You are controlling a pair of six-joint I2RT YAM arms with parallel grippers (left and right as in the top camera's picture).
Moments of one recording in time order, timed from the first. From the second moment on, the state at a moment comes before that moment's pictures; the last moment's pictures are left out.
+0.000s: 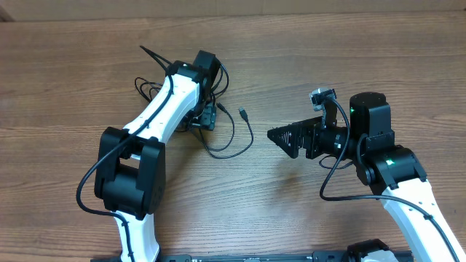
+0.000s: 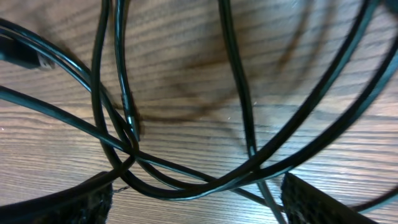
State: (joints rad) left arm -0.35 2.04 1.57 -1.11 -0.23 -0.26; right arm 0.22 1.12 0.89 -0.49 -0.73 0.28
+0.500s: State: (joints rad) left arm -0.35 2.04 1.52 -1.00 -0.34 -0.23; right arm 0.22 1.12 0.89 -0.49 -0.73 0.28
